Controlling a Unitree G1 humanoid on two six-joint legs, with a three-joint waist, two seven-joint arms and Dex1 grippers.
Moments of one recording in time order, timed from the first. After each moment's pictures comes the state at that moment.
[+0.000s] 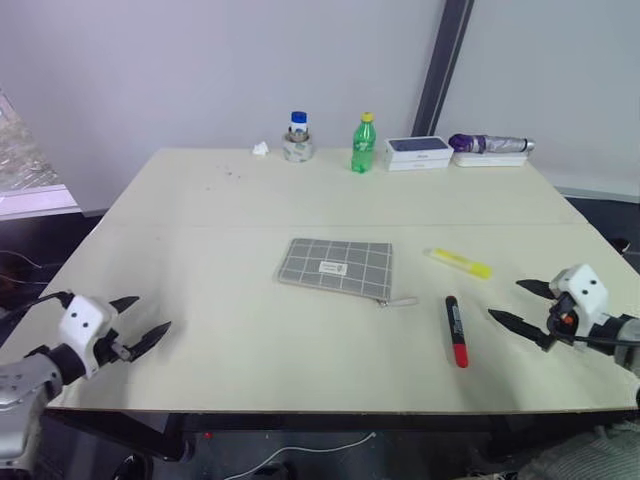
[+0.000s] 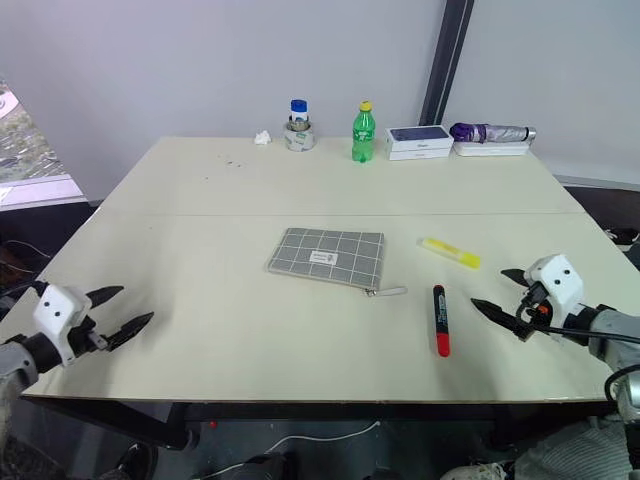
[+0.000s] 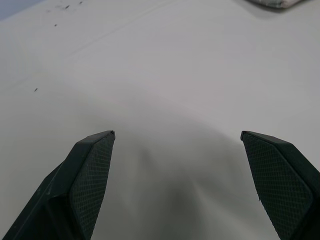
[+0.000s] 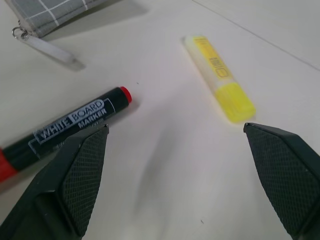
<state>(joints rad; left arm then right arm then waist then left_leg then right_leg) -0.05 0.74 0.36 0.23 -0.31 -0.09 -0.87 -0.16 -0.86 -0.32 0.23 0.34 0.16 0.95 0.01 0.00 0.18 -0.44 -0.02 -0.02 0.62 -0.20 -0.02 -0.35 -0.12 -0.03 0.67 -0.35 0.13</state>
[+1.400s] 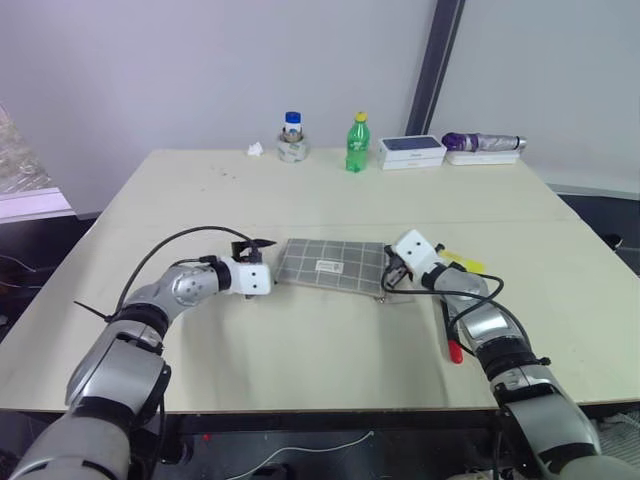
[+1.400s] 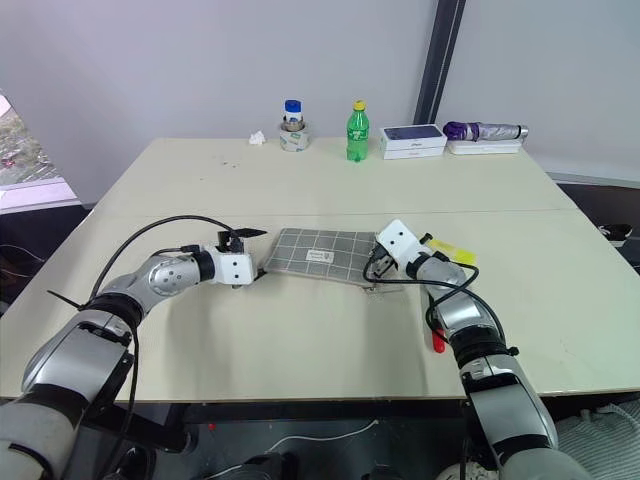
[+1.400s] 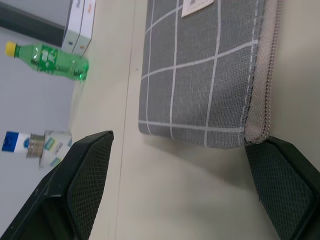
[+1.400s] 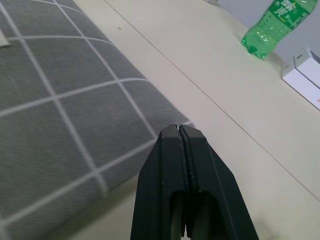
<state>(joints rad) -1.01 0.55 -0.40 1.26 0.56 -0.95 -0.34 -0.74 -0.42 0.10 0.70 -0.13 -0.15 0.47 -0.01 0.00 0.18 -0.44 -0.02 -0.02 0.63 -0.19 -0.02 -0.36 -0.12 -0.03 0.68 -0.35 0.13</state>
